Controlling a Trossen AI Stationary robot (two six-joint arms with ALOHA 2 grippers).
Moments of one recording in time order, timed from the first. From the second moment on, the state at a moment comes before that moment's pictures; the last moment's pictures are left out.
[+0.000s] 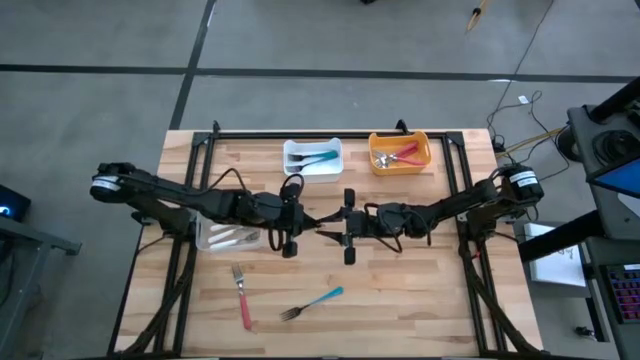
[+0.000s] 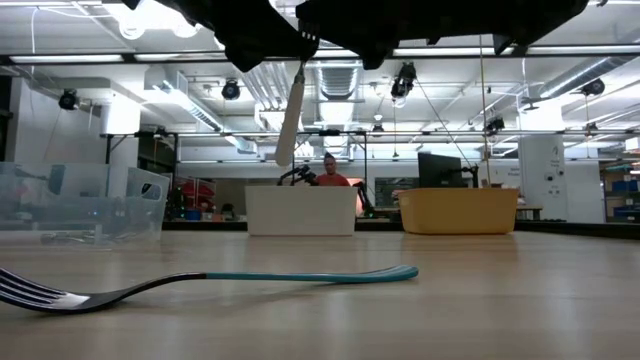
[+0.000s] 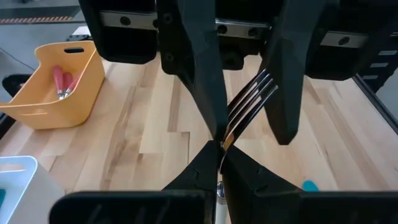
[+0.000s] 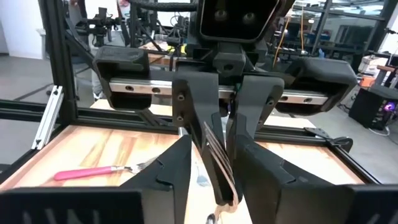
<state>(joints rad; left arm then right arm) -0.14 1.38 0.92 0.00 -0.14 -0.04 0.16 1.61 0.83 0.78 0.17 -0.12</state>
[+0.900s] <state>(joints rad) -0.13 1.37 0.92 0.00 -0.18 -0.02 0.16 1.60 0.83 0.78 0.21 -0.13</state>
